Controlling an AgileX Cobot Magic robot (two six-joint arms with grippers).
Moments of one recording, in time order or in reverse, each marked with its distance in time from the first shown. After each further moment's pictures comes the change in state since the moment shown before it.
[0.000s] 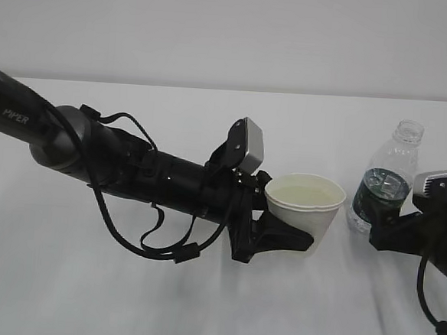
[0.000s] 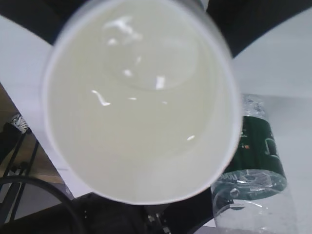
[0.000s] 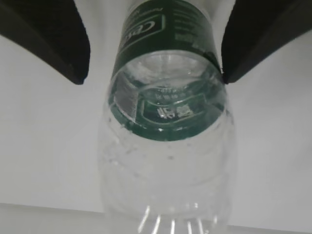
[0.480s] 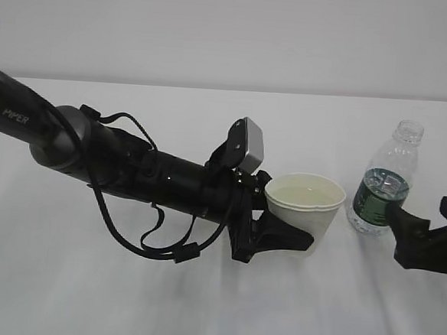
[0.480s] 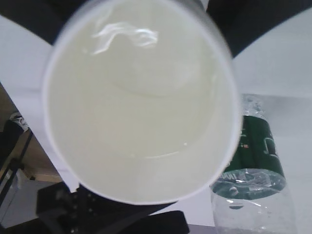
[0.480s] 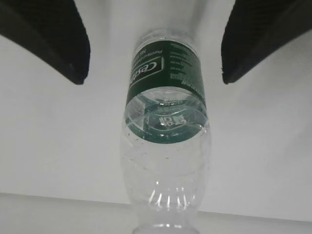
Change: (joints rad) left arm 0.000 0.000 0.000 0.000 0.002 0.000; right arm 0.000 -0.186 0.166 0.017 0.000 0.000
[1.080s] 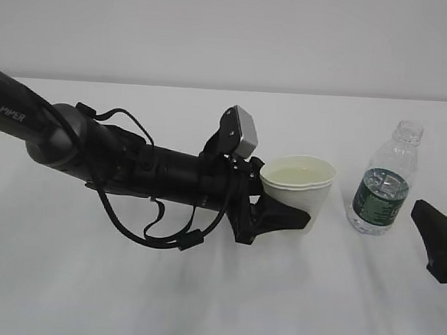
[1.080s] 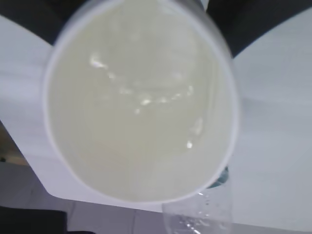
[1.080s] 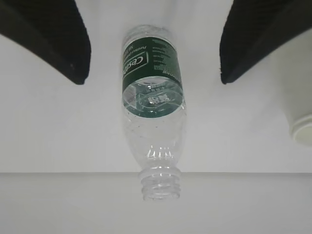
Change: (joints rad) left arm 0.020 0.000 0.000 -0.104 0.023 0.028; right arm 0.000 -0.263 0.152 -0.020 0.000 0.108
